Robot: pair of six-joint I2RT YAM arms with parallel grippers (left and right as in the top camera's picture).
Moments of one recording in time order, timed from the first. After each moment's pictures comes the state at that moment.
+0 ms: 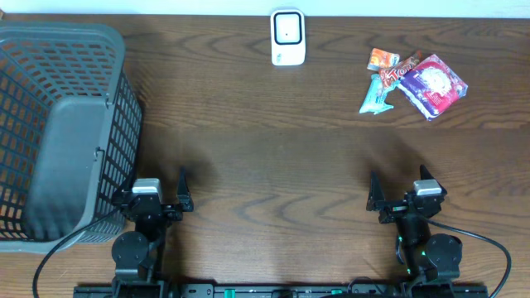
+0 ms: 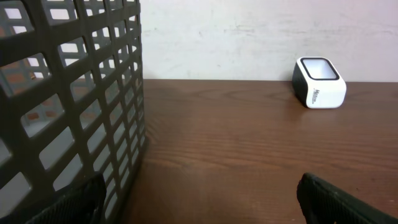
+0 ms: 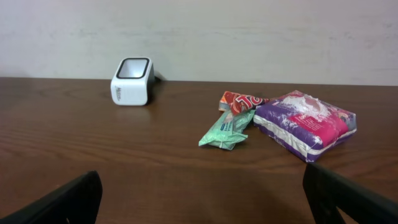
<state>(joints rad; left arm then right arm) -0.04 0.01 0.02 -0.12 -0.03 -0.02 0.07 0.01 0.01 -0.07 -0.05 0.02</state>
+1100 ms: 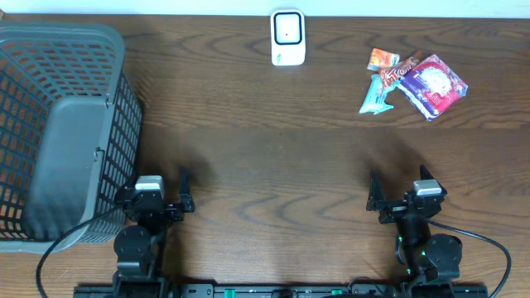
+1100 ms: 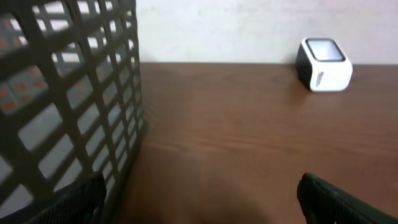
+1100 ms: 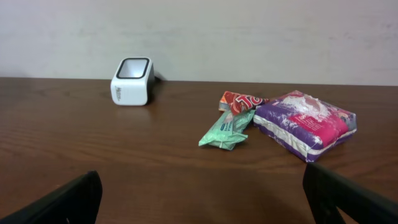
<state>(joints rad) -0.04 0.09 0.02 -0.12 -0.03 -0.02 0.07 0.01 0.01 -0.07 -0.05 0.02</state>
